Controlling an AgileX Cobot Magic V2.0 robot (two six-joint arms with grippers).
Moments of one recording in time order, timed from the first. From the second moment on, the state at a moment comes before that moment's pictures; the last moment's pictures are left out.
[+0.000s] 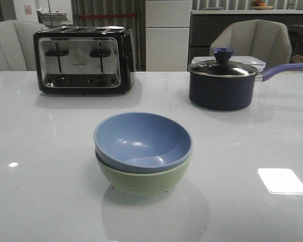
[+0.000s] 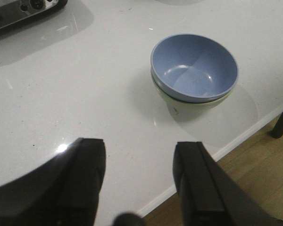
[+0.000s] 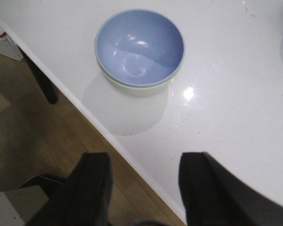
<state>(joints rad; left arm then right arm) -0.53 0.56 -0.59 -0.08 0.69 0.19 0.52 0.60 -0.63 0.25 0.77 -0.30</state>
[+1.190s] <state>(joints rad) -0.53 0.55 -0.59 -0.07 0.68 0.18 0.52 0.60 -0.63 0.24 0.77 -0.30</state>
